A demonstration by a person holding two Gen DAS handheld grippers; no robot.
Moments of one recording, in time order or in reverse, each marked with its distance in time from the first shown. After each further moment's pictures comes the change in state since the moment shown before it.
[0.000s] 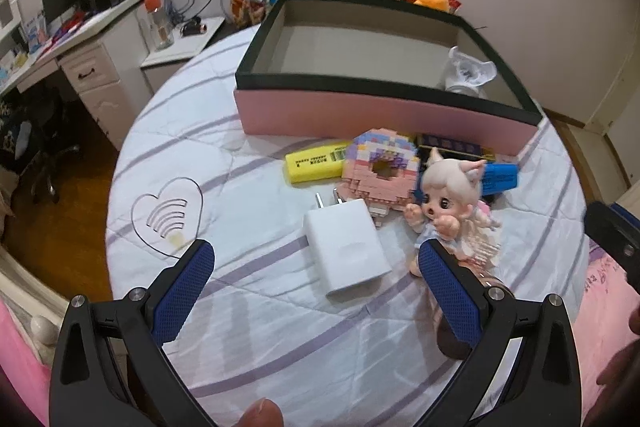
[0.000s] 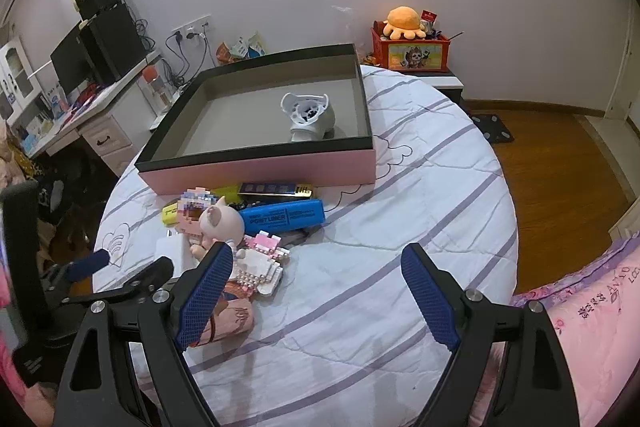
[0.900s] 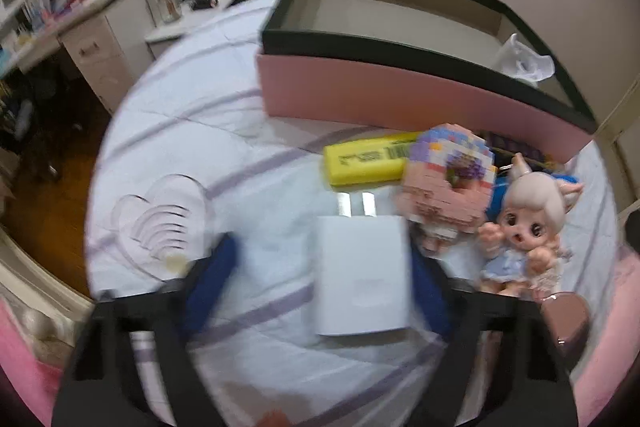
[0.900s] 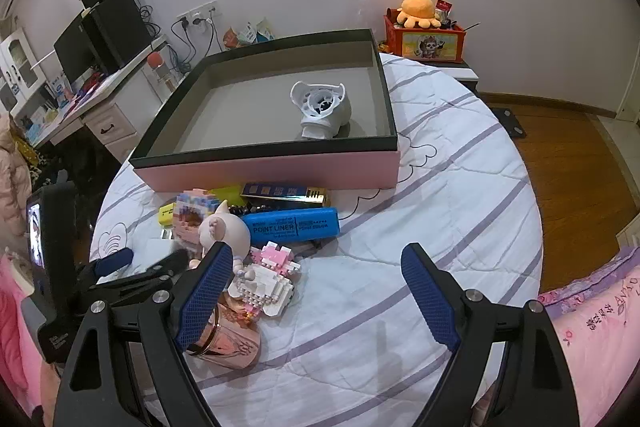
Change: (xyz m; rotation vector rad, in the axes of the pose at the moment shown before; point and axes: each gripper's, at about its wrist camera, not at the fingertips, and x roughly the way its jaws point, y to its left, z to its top) left arm 0.045 0.023 0.009 -0.024 0.051 0.047; right arm 0.026 0.007 0.013 -0.024 0.051 0.028
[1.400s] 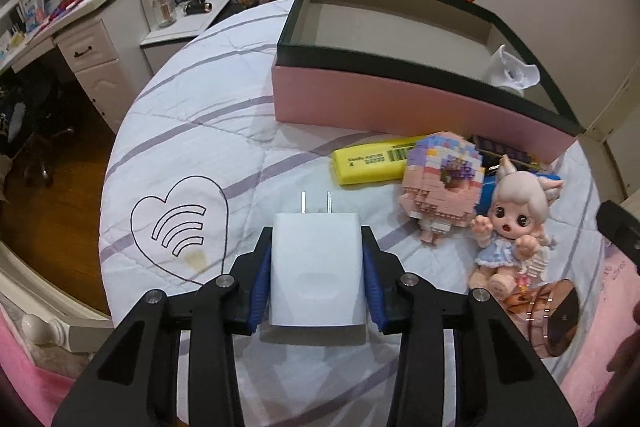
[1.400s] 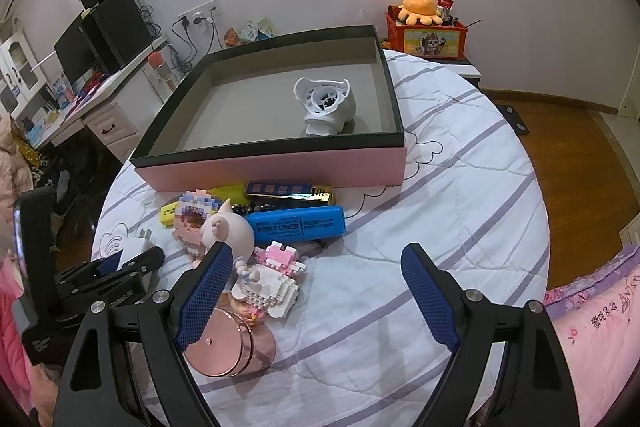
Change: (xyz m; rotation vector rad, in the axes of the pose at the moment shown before) left arm -0.013 0.015 -0.001 -0.006 -0.006 -0.076; right arm 0.006 0.002 0.000 0.011 0.009 0.010
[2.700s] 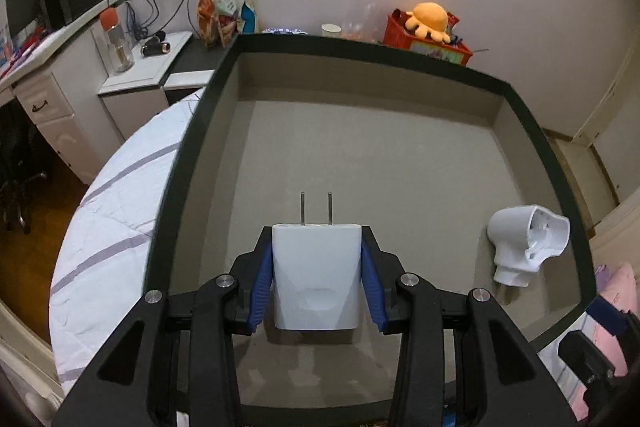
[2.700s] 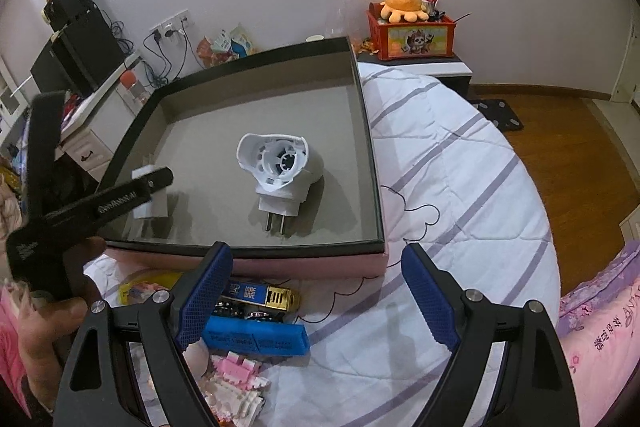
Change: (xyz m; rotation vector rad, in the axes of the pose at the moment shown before) left arm 0.068 -0.045 0.141 0.064 -0.061 -0.055; right arm 0.054 -0.024 0.060 0.061 0.007 -0.031
